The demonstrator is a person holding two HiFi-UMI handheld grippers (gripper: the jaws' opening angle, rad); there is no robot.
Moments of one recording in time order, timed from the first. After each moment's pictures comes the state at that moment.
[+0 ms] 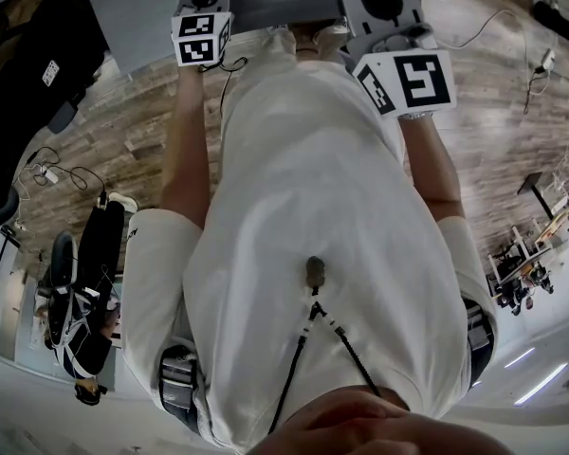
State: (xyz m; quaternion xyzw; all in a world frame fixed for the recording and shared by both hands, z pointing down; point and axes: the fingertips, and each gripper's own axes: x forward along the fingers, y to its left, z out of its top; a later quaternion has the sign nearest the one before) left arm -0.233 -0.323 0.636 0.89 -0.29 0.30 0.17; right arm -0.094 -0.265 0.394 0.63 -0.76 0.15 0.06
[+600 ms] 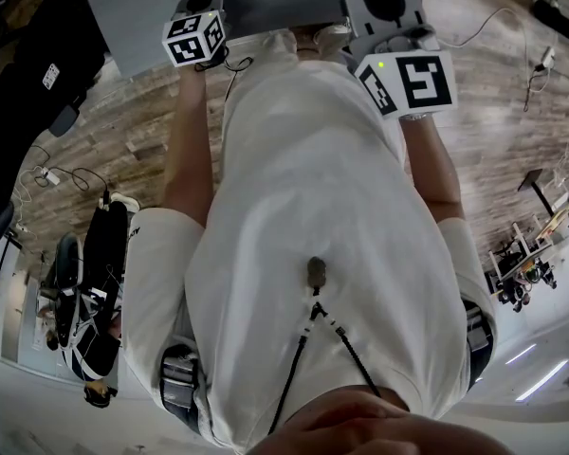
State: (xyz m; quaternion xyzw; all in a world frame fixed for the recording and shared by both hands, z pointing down) left arm -0.253 -0.342 0.671 0.86 -0.33 0.26 0.29; right arm -0.092 -0.283 0.402 0.63 -0.76 0.15 0.07
